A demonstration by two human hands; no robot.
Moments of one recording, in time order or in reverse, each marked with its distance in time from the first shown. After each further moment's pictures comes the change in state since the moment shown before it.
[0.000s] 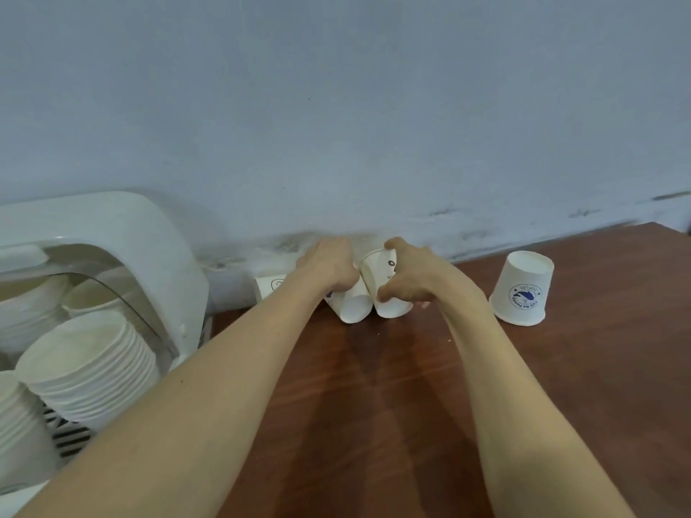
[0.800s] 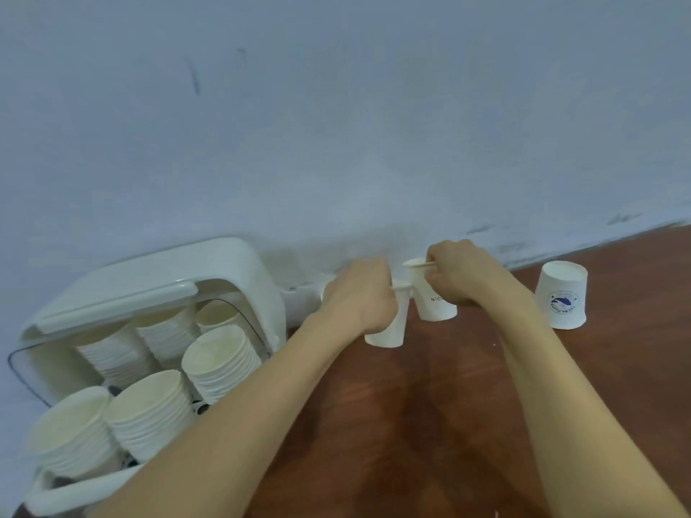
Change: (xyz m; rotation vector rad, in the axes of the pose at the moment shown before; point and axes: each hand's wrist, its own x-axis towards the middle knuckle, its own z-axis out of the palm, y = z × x) left_hand -0.107 -0.006 -0.060 0.020 0.115 0.130; right_hand -0.056 -0.047 -0.031 -0.194 0.191 -0.051
